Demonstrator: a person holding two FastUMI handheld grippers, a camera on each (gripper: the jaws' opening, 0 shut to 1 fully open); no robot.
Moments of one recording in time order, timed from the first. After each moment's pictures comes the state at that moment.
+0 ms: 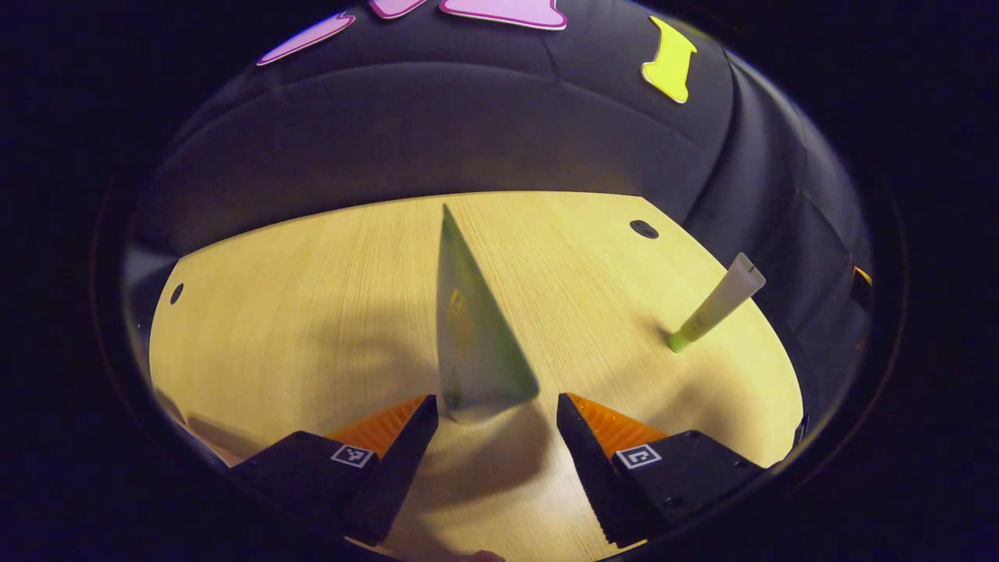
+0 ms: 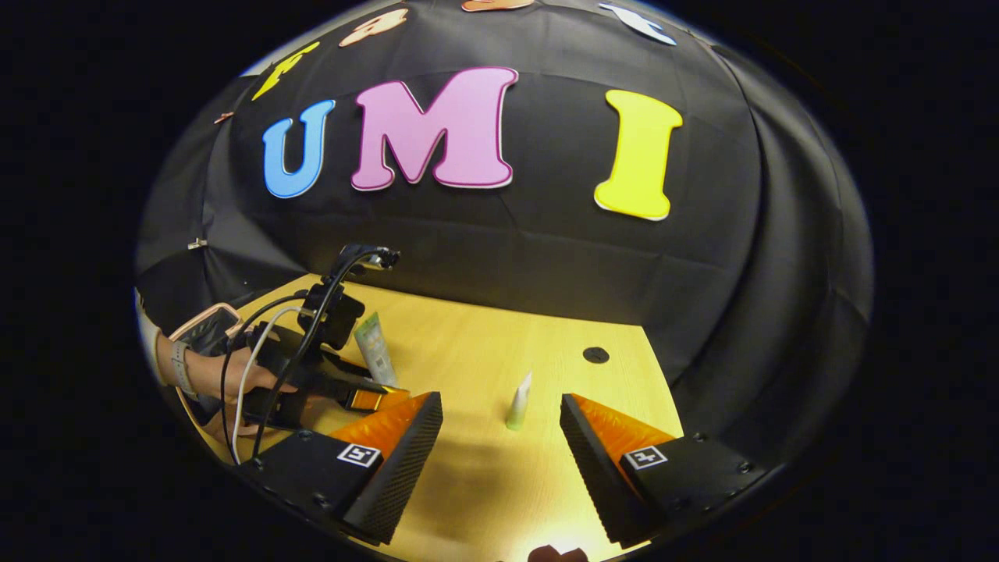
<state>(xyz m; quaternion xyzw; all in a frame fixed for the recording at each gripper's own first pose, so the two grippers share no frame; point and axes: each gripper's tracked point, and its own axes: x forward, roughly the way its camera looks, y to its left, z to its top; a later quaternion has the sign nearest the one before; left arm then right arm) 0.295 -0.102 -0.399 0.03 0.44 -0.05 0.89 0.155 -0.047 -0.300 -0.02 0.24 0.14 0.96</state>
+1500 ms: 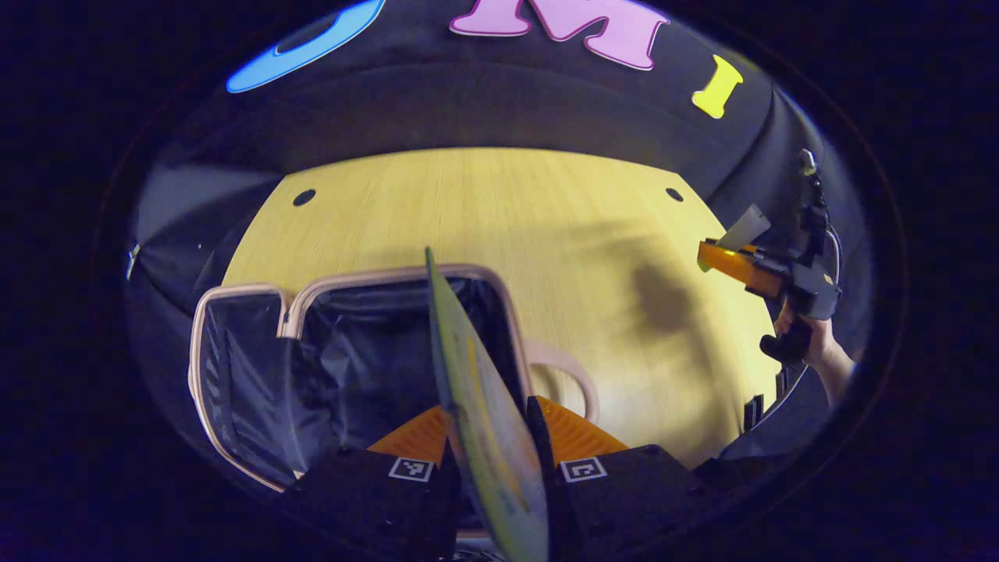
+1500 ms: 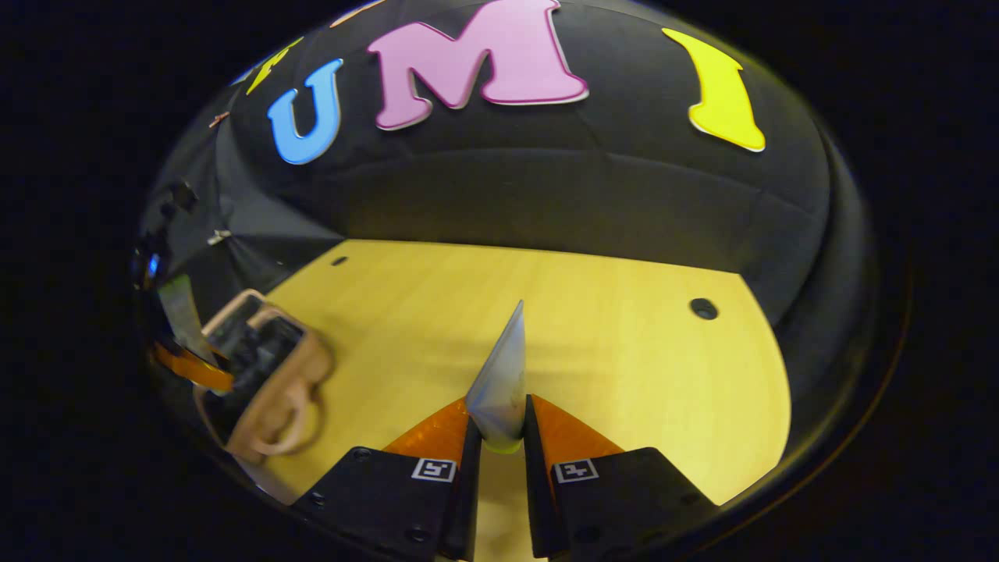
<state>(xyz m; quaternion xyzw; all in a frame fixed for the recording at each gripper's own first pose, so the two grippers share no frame) 0.030 0.074 -0.277 -0.03 0.57 0.02 0.82 0.143 0.116 -0.334 0.06 0.34 0.25 0.90</state>
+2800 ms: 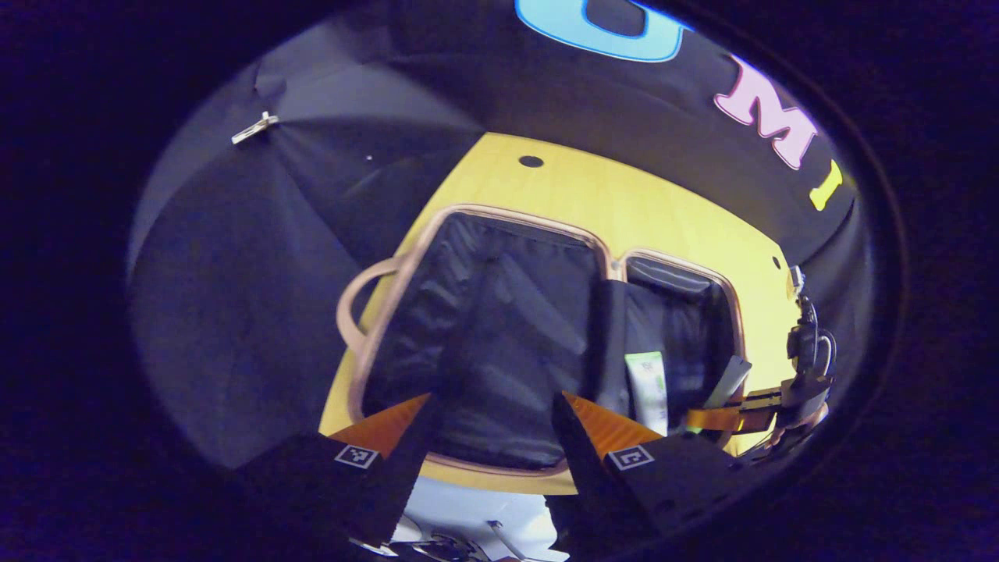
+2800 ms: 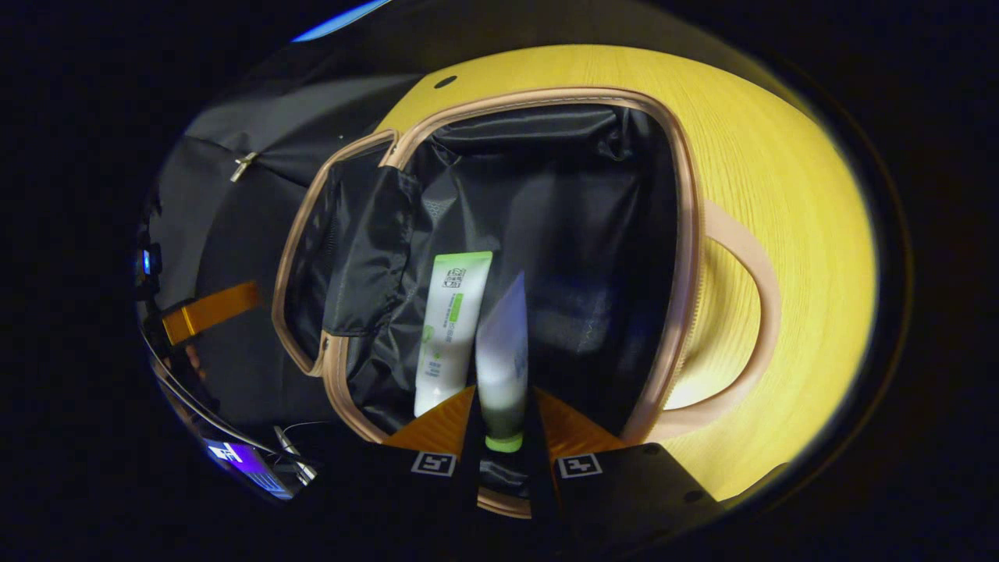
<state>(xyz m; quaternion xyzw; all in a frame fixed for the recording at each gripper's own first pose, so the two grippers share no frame) -0.072 0.347 -0.190 -0.10 0.50 0.23 0.83 -0.092 0.389 -0.418 0.06 0.67 0.25 0.69</state>
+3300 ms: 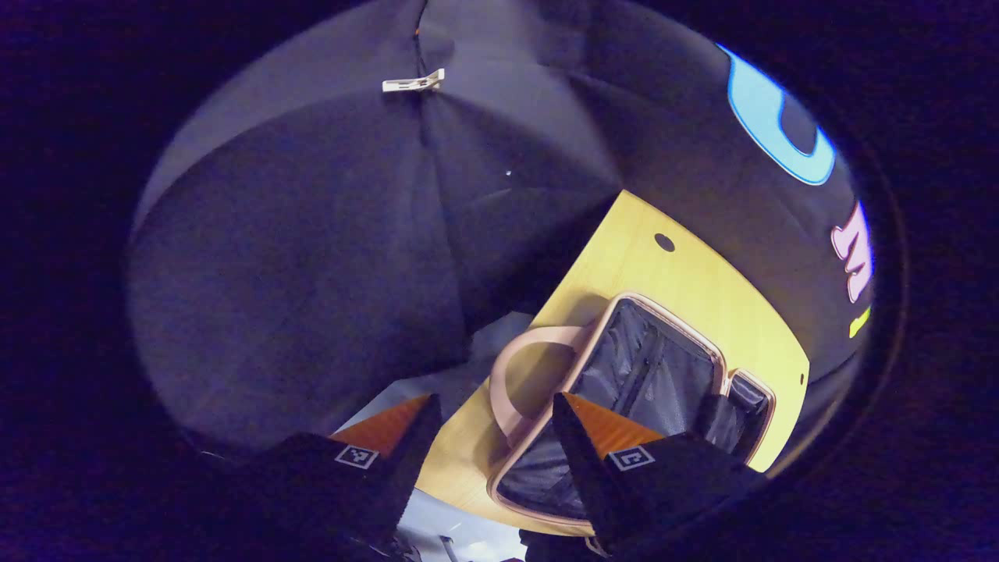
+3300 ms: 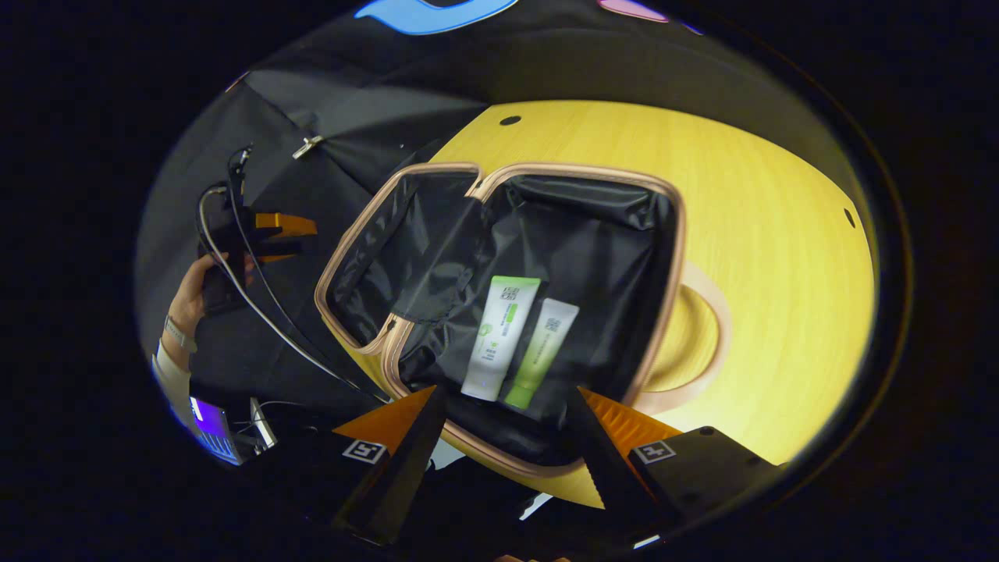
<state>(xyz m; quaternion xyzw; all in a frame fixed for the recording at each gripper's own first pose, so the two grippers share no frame) -0.072 0.501 -0.194 -0.22 0.44 0.34 0.80 -0.088 0.378 -0.336 0.04 0.58 0.32 0.75</state>
